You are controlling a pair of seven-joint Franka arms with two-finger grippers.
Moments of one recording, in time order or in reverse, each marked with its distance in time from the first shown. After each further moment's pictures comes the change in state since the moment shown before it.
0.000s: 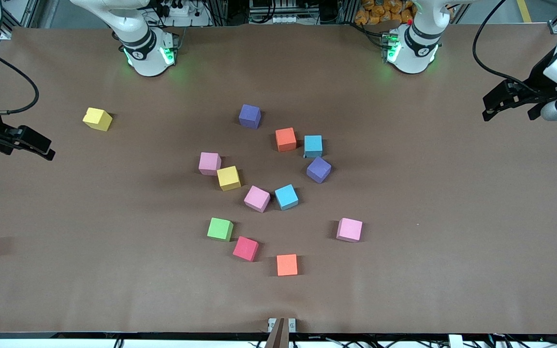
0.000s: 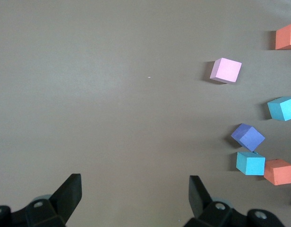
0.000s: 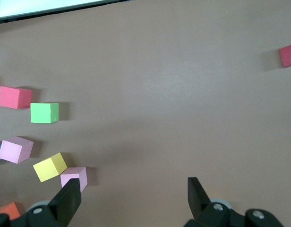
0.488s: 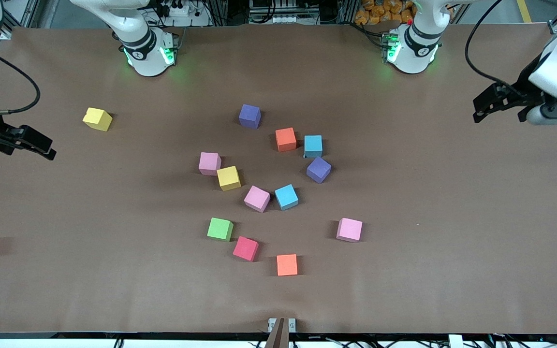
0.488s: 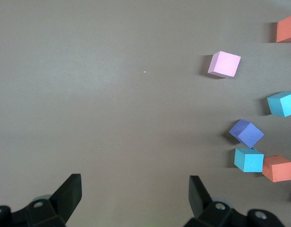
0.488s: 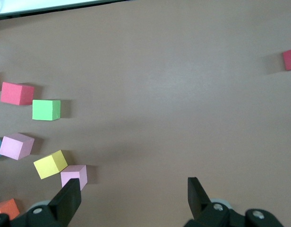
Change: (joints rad) left arm -0.005 0.038 -0.016 -0.010 -0.010 0.000 -0.025; right arm 0.018 0.000 0.007 0.000 0.000 0.000 -0.030
